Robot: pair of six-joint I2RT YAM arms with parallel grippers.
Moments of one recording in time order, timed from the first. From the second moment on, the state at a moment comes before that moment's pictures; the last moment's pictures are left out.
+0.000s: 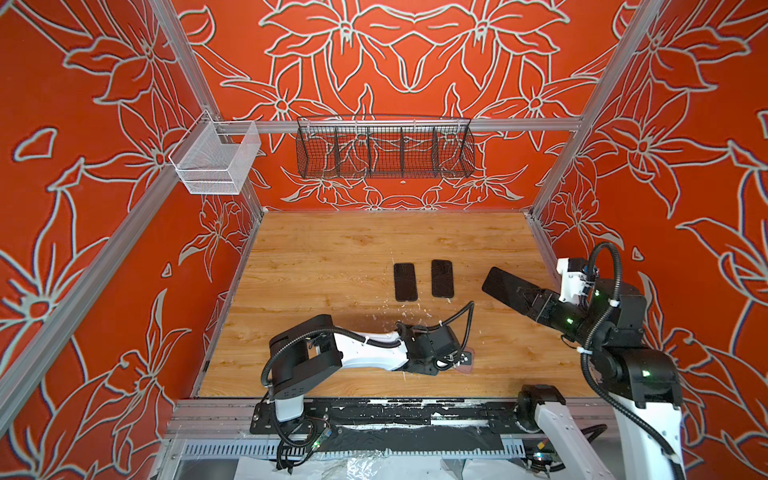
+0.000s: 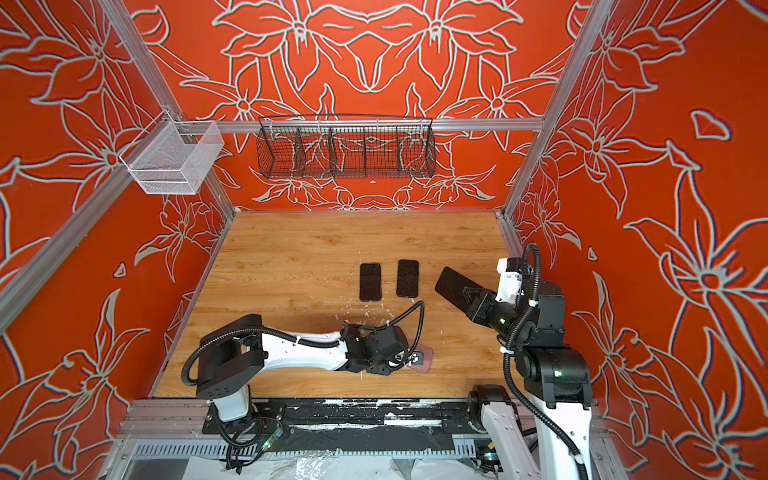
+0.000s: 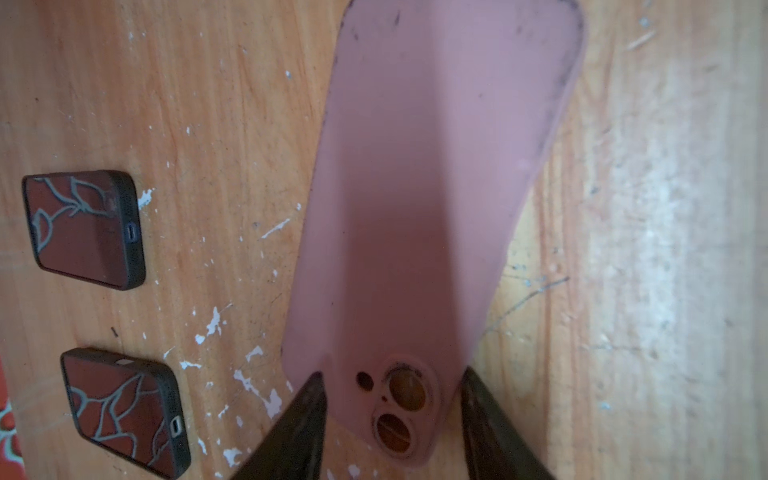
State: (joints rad) left arm -1.20 1.82 1.07 -0.32 -0.22 0.54; right arm -0.05 0.63 1.10 -1.03 -0.38 0.48
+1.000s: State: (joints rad) left arm -1.06 1.66 1.04 -0.42 -0.06 0.30; right arm -0.05 0.63 1.14 -1.04 -0.35 0.48
